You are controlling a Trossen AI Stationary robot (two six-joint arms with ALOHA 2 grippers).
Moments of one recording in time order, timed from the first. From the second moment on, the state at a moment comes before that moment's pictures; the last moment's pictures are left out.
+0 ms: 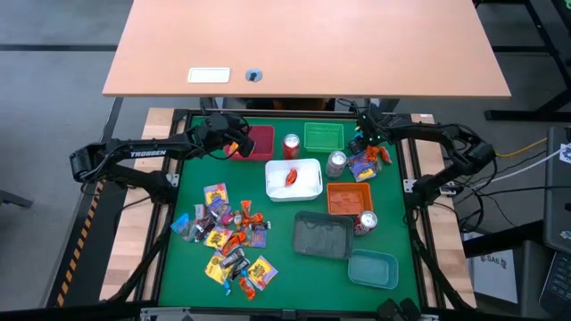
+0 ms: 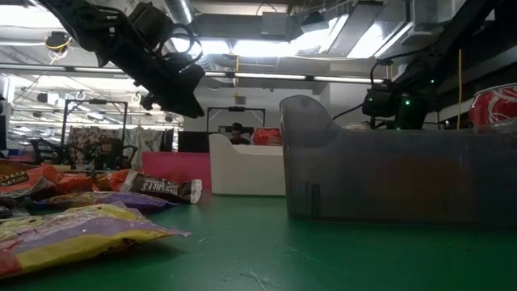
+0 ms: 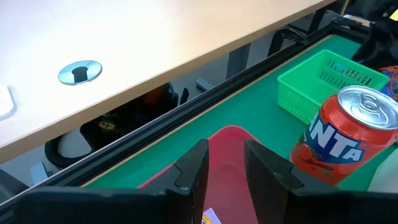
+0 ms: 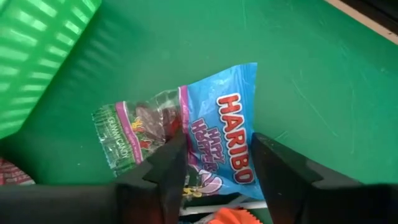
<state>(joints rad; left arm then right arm) 0.50 1.20 0.59 0.15 -0.32 -0.20 -0.90 1.51 0.69 -0.35 0.06 0.09</state>
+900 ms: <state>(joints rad) 0.50 1.20 0.59 0.15 -0.32 -0.20 -0.90 1.52 0.97 -0.65 0.12 -0.06</state>
